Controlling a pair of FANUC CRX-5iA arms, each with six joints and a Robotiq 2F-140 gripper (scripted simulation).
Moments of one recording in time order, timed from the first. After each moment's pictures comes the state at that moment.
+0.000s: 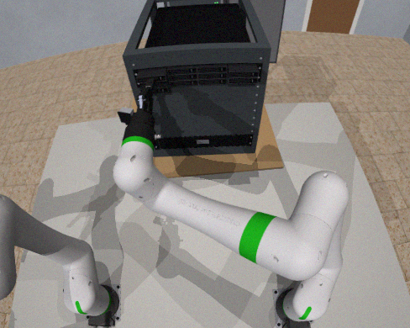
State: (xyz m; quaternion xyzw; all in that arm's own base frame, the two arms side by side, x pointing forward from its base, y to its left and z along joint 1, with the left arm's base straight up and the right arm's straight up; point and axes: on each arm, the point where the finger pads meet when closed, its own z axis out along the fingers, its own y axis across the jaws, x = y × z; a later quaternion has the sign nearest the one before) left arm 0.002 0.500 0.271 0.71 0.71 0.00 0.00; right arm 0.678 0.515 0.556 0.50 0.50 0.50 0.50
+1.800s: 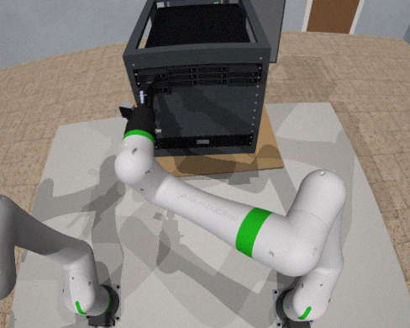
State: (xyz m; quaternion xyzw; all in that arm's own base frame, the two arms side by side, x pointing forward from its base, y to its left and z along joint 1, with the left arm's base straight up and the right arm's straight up) left arm 0.002 0.500 0.271 0.71 0.71 0.00 0.00; right arm 0.701 0.515 0.556 0.50 0.50 0.50 0.50
